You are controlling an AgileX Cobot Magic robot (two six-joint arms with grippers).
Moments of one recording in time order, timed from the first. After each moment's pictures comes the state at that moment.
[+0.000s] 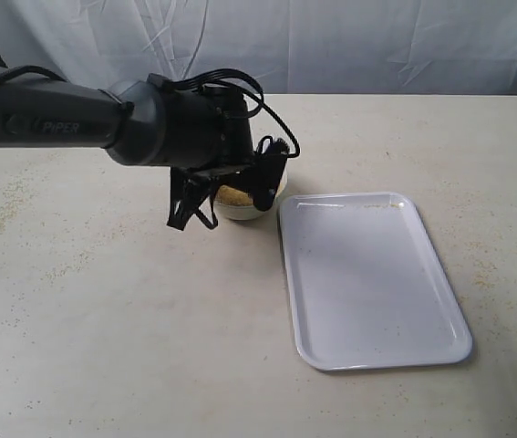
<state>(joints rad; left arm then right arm) -0.78 2.10 -1.43 0.89 0.81 0.47 0.01 0.01 0.00 -0.09 0.31 0.36</state>
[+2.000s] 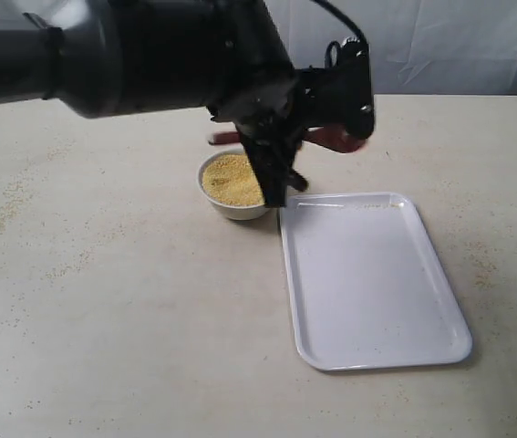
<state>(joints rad) -0.91 1.90 -1.53 0.54 0.73 0.39 0.01 0.01 0.00 -0.09 0.31 0.36</state>
